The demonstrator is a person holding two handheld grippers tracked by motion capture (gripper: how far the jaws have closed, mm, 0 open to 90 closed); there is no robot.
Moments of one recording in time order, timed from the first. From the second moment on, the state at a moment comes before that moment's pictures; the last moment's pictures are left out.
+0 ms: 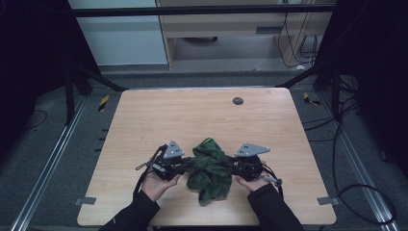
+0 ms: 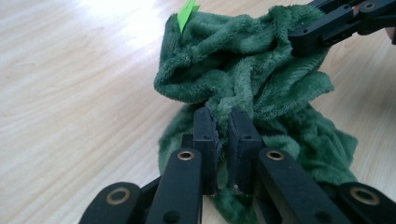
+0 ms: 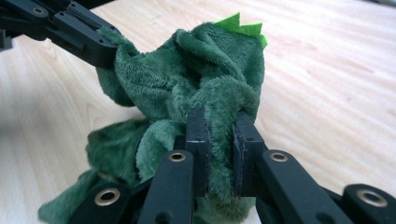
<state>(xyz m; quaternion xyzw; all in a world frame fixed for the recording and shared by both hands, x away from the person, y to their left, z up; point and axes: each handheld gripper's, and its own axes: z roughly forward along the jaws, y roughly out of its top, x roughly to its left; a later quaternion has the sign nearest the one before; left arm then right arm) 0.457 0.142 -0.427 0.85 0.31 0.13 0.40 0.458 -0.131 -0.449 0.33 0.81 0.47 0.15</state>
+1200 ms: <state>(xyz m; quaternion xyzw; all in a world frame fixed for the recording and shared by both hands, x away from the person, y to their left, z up) 0.427 0.142 -0.467 0.88 0.30 0.09 0.35 0.428 -0.137 -0.484 0.36 0.84 0.40 0.08</state>
